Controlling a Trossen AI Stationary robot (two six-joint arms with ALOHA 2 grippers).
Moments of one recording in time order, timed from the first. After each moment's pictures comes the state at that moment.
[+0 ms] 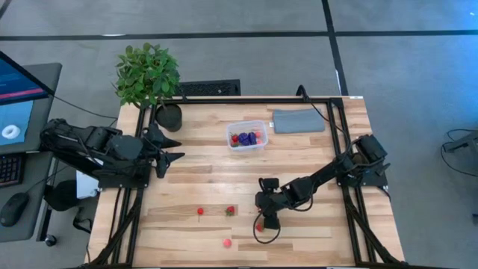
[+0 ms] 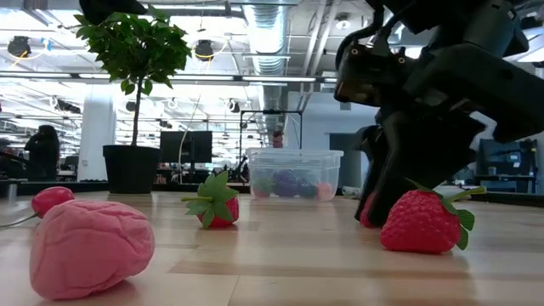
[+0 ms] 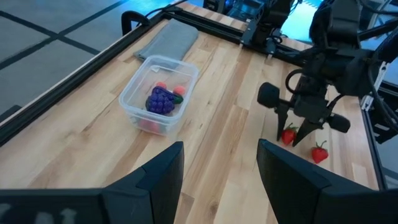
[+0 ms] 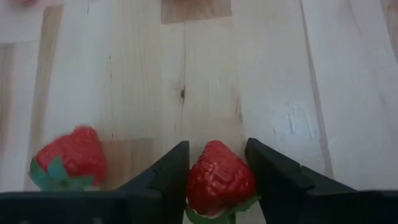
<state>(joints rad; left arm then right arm) -0.31 0.72 0.93 -0.75 -0.49 -0.52 0.44 1.86 0.93 -0.13 0.13 0.43</state>
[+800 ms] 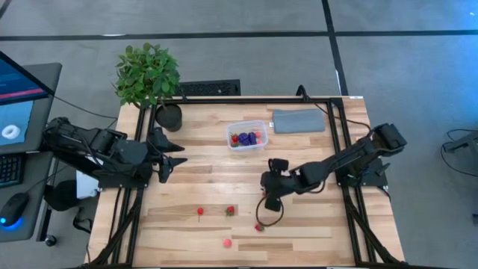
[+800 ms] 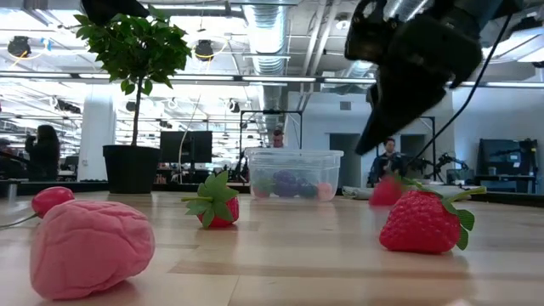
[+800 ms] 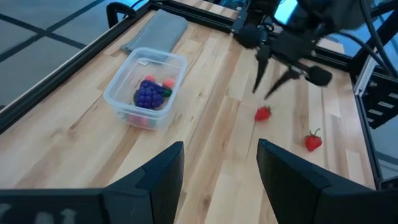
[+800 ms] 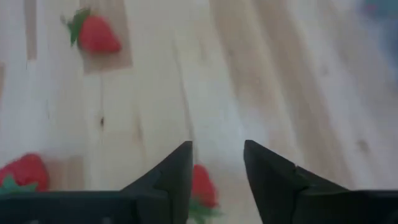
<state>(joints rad) -0.35 0.77 0.93 -0.73 -0.48 -0.52 0.35 1.60 0.93 -0.34 0.32 0.42</state>
